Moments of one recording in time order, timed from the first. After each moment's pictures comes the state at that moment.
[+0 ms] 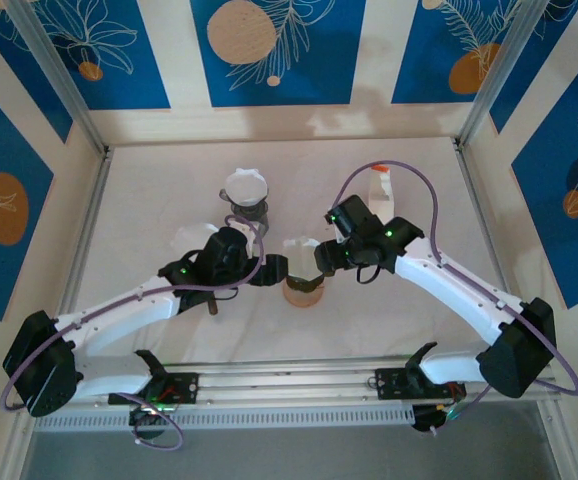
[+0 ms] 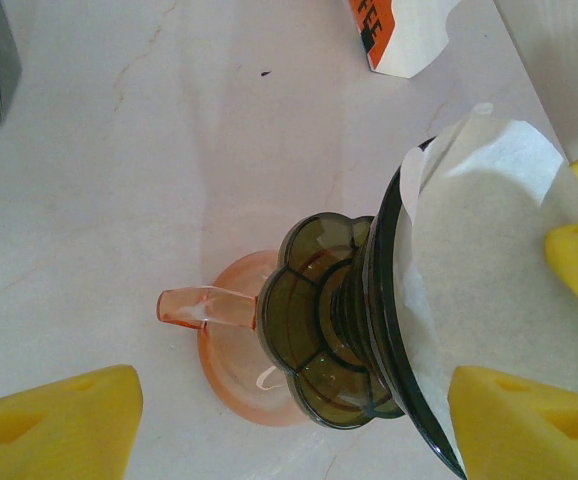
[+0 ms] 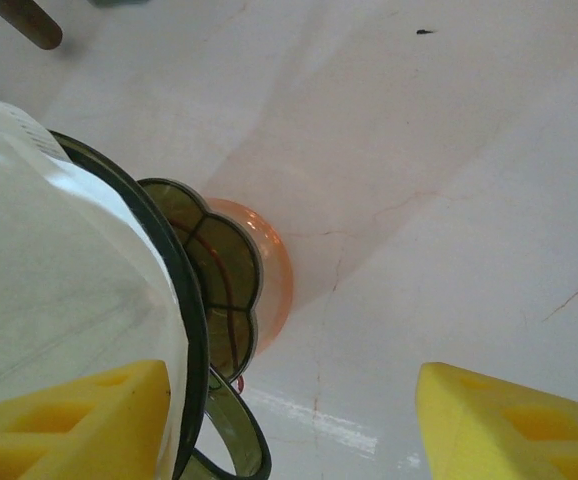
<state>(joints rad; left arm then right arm) -0.82 1.20 0.77 -0.22 0.07 -0.63 0.68 1.29 1.12 -0.91 0.06 0.38</state>
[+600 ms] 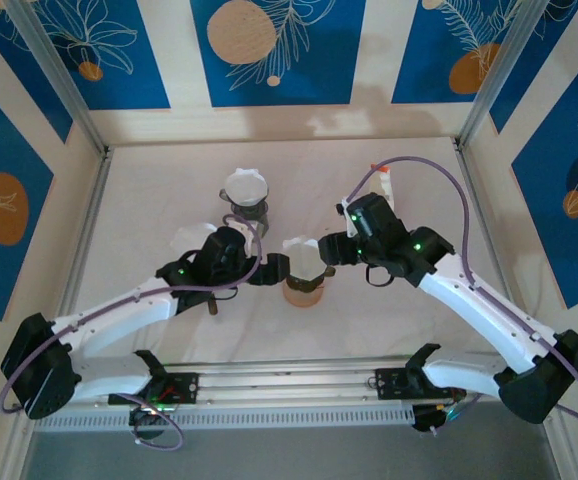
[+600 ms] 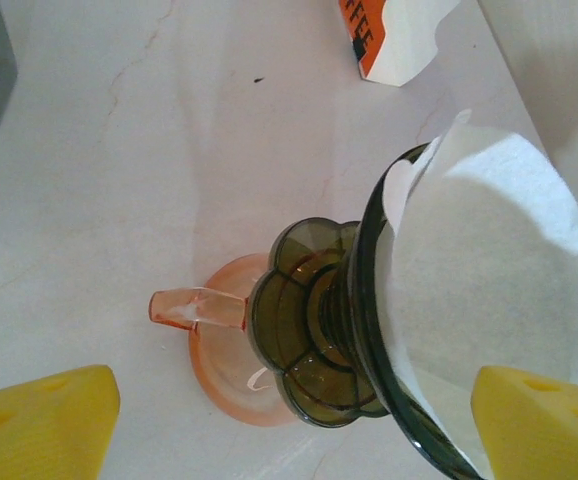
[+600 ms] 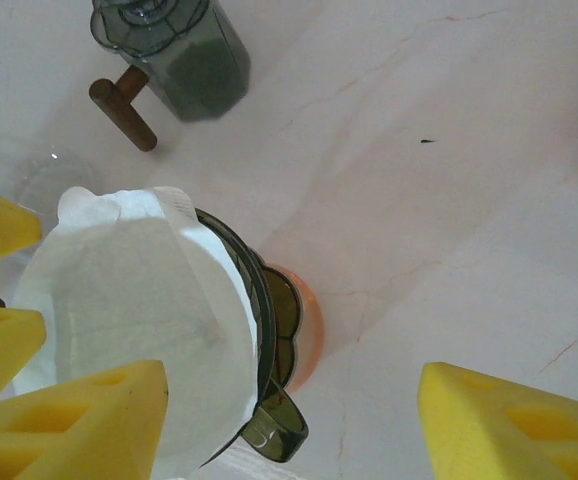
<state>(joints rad) -0.82 1.18 0.78 -0.22 0.08 -0.65 0.69 1.12 1.12 -0.85 0.07 0.38</state>
